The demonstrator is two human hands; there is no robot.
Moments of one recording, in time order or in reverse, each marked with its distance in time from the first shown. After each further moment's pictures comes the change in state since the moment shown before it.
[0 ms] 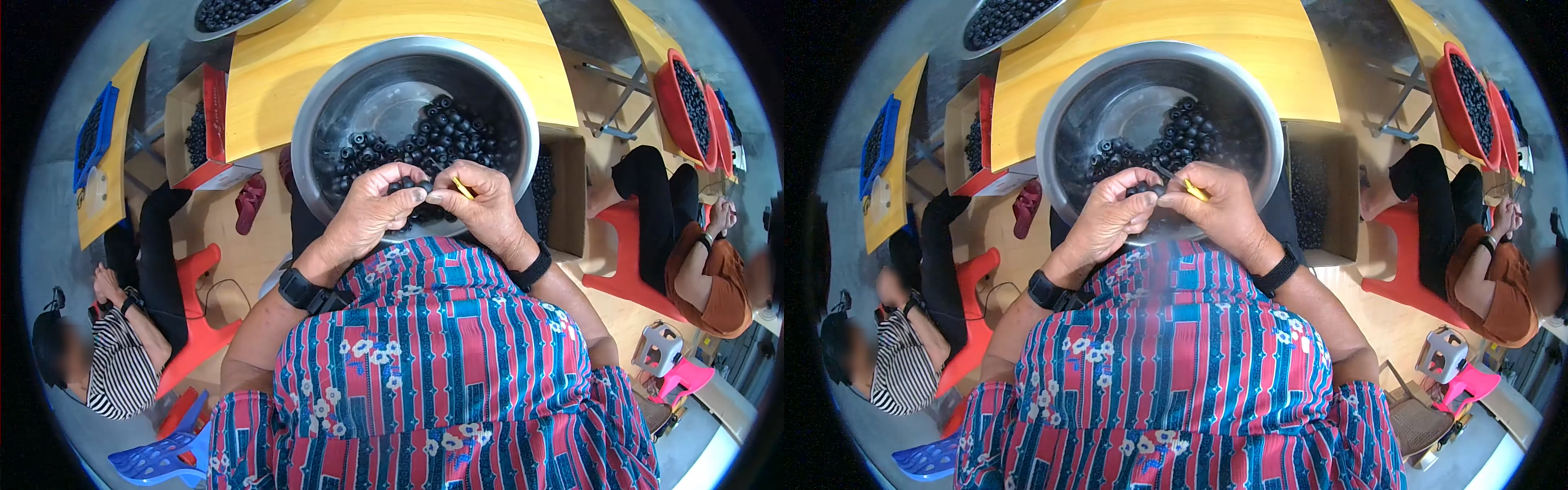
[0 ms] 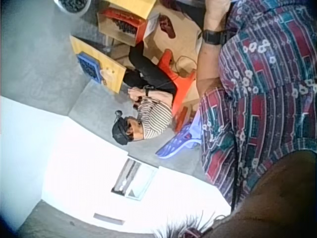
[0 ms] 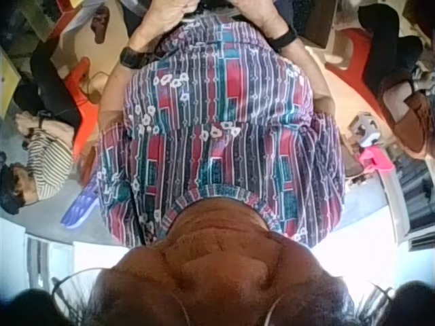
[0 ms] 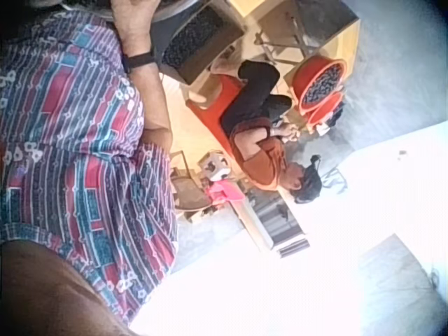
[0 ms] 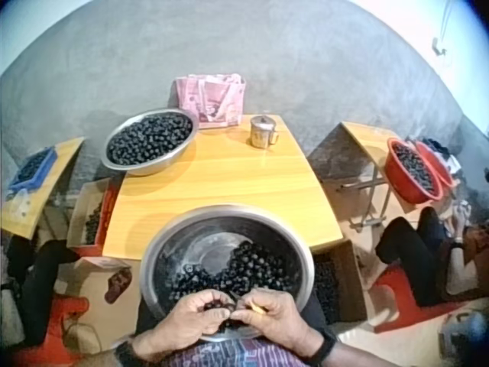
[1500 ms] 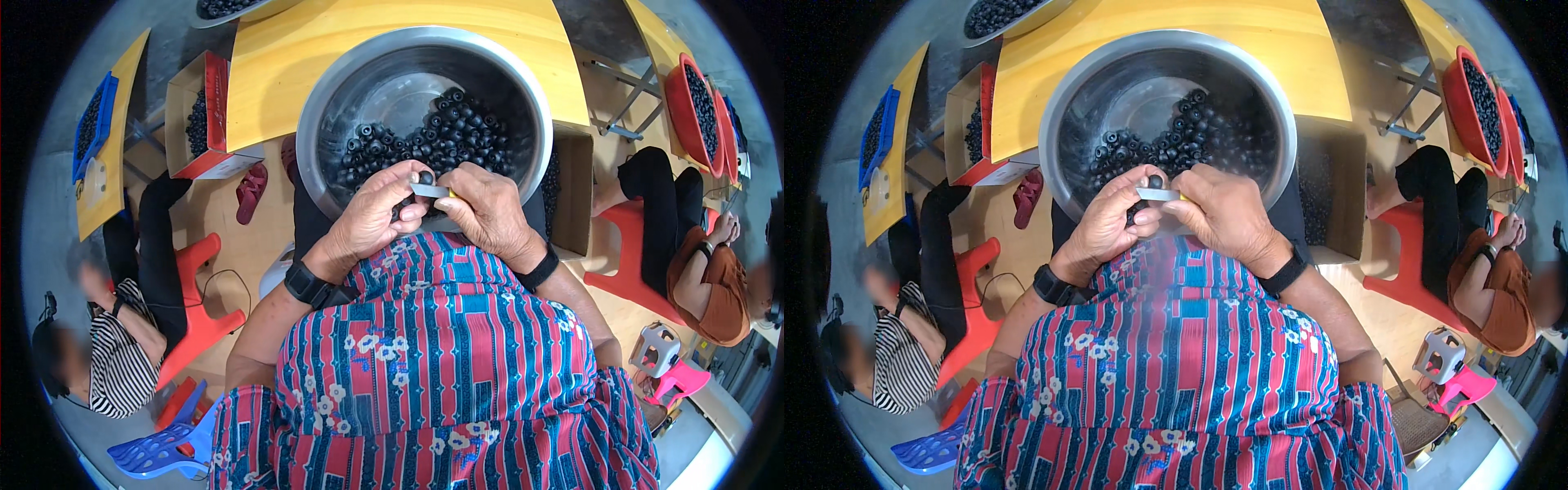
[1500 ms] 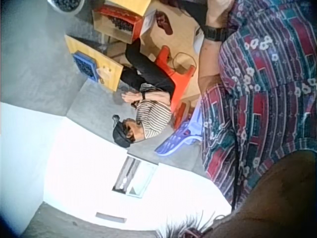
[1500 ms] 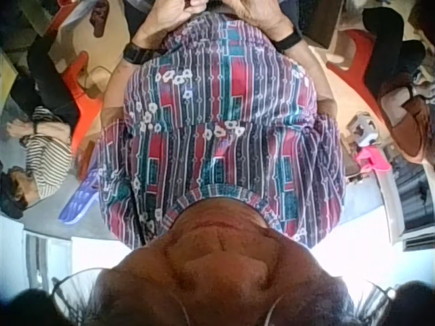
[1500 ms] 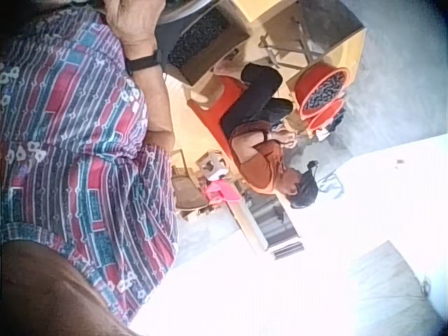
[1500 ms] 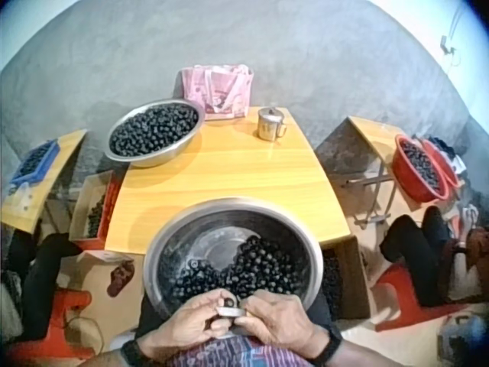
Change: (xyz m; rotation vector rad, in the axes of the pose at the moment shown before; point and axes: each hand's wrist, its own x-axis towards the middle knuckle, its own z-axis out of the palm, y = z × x) left_hand -0.003 -0.006 -0.009 -0.356 -0.128 -0.023; right_hand 0.003 -0.004 0.007 -0.445 -0.076 -0.261
